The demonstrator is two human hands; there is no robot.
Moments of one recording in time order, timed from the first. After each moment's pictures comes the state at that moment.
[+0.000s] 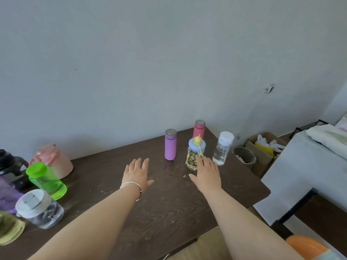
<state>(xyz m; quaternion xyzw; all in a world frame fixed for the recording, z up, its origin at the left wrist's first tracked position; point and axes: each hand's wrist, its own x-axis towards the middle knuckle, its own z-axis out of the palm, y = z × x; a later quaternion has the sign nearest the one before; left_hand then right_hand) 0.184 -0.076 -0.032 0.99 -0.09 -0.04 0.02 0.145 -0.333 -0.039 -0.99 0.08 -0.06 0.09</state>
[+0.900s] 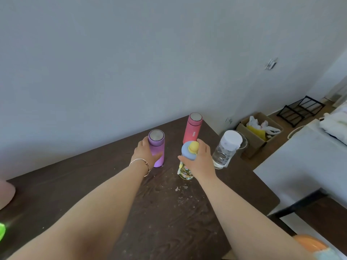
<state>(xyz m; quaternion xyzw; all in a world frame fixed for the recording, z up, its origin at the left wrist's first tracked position) 0.392 -0.181 -0.085 0.93 -0.03 -0.12 0.34 0.304 -0.370 -0.087 -0.90 0.20 -0.12 0.37</state>
